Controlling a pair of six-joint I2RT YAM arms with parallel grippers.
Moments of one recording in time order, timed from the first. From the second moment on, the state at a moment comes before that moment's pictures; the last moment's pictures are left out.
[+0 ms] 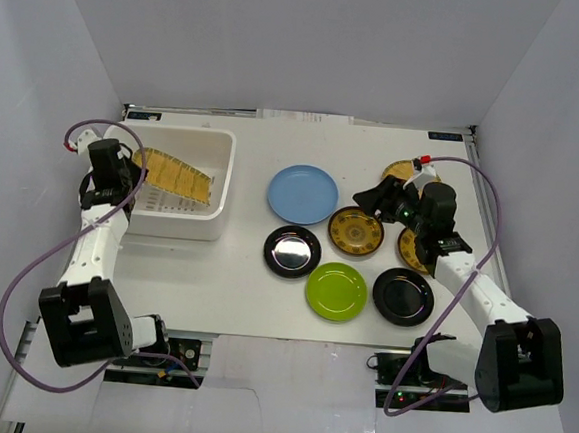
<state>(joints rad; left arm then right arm) 0.23 1.22 0.94 -0.18 -0.14 -0.63 0.24 1.16 0.65 0.23 -0.40 0.52</state>
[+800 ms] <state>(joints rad) 0.23 1.25 0.90 -0.13 -0.01 -0.68 -0.22 1.66 0.86 0.24 -0.25 0.62</state>
